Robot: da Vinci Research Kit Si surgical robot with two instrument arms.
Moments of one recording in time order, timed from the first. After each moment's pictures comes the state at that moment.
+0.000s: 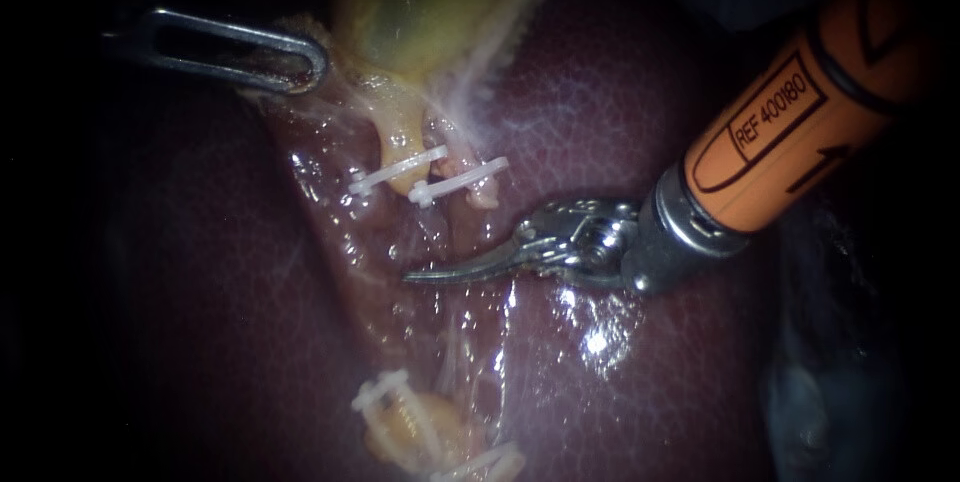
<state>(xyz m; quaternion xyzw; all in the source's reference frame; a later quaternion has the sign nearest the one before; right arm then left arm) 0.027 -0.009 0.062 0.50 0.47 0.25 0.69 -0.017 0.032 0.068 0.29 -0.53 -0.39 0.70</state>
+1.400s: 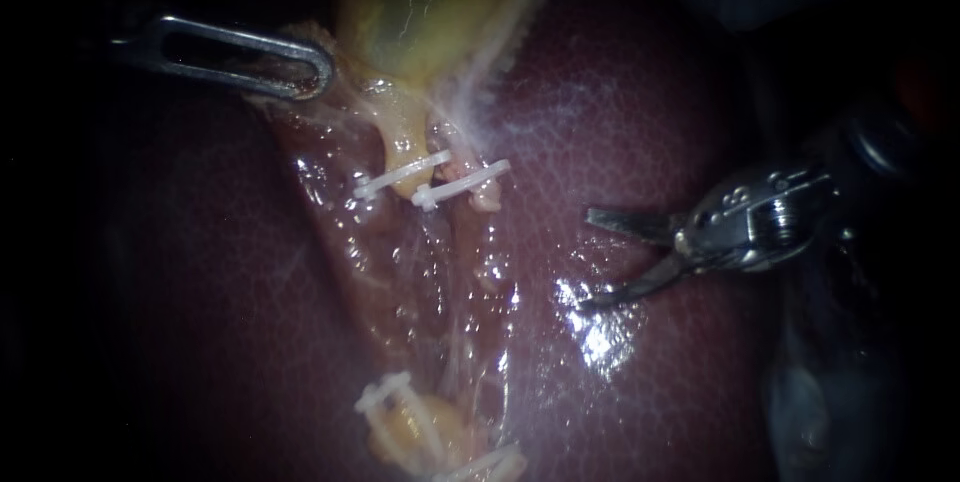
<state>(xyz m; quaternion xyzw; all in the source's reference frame) 0.017 -0.008 0.054 0.11 0.29 0.13 0.94 -0.018 0.032 0.069 0.29 -0.53 -0.38 0.70</state>
